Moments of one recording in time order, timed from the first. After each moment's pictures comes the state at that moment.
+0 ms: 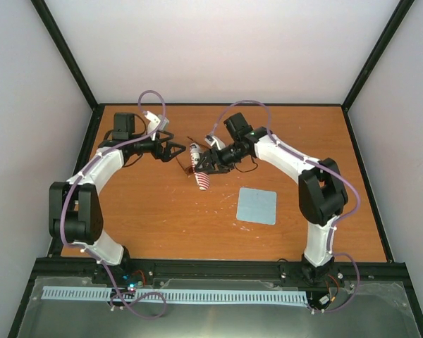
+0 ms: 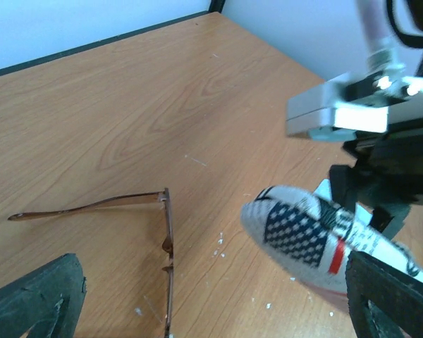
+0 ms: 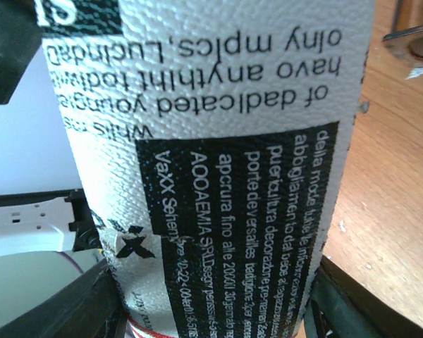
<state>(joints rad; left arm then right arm) -0.08 1.58 1.11 -0.25 0.93 0.27 0.57 1.90 1.53 -0.68 -0.89 0.34</state>
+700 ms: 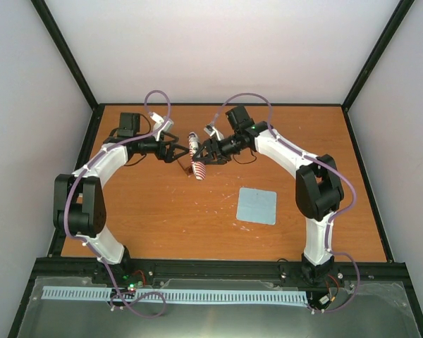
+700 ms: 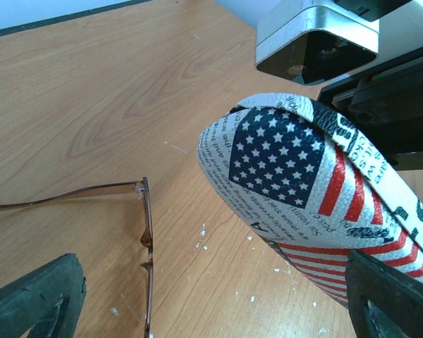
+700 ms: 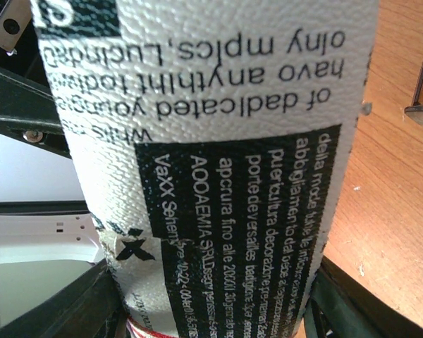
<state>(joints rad) -0.10 1.65 1.16 -0.31 0.98 0.30 0.54 1.97 1.63 -0.62 -1.02 0.37</state>
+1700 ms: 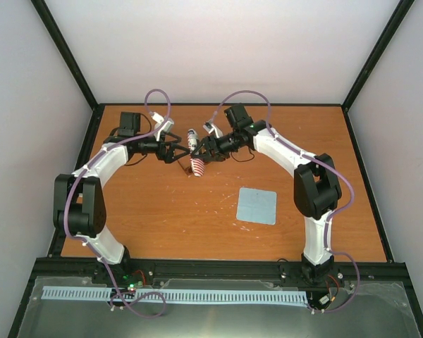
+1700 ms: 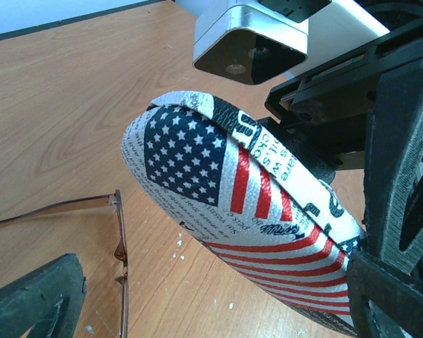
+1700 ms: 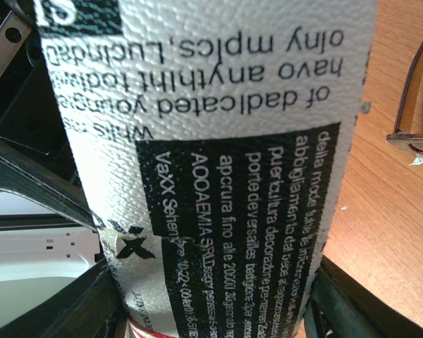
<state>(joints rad) -0.11 1.65 1.17 -0.33 1.04 0.32 0.55 1.99 1.66 -0.59 -0.98 0.38</state>
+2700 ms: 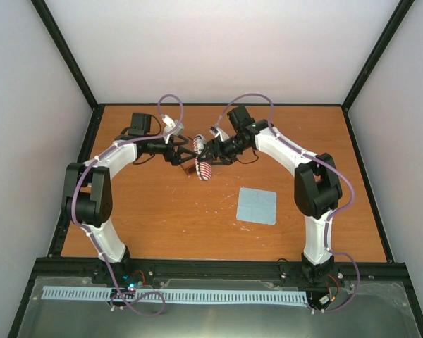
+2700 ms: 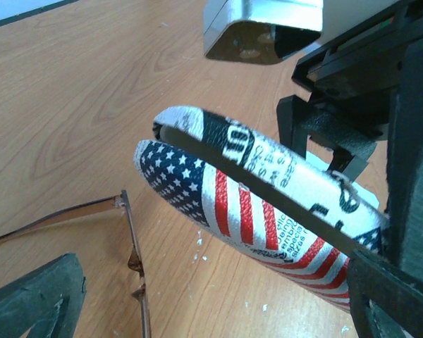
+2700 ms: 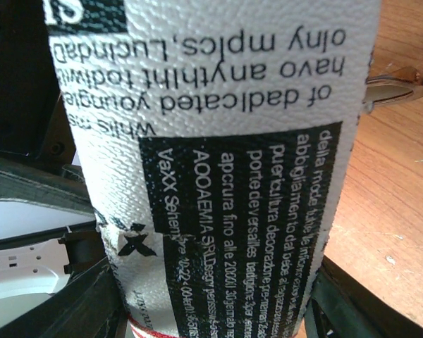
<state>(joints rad) -0.16 1.77 1.21 -0.29 1.00 0.42 0.53 1.99 1.66 -0.71 -0.87 0.38</state>
